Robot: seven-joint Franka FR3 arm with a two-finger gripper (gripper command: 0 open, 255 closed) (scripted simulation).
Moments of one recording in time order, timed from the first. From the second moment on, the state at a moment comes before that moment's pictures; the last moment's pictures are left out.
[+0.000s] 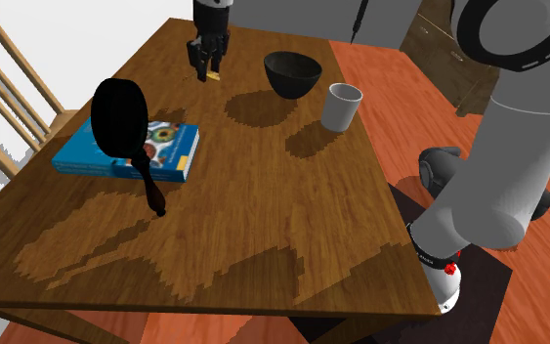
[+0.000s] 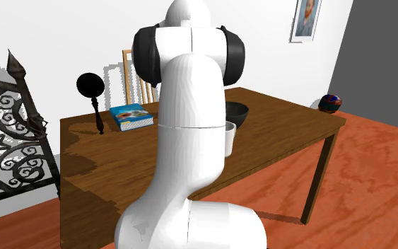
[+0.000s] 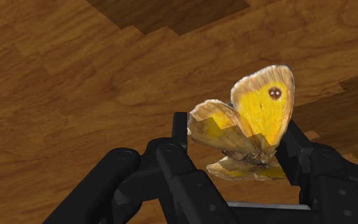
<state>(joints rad) 0.20 0.33 0.17 -1.45 -0.04 1.90 -0.05</state>
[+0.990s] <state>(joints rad) 0.21 0.36 0.17 -1.19 -0.04 1.68 -0.04</state>
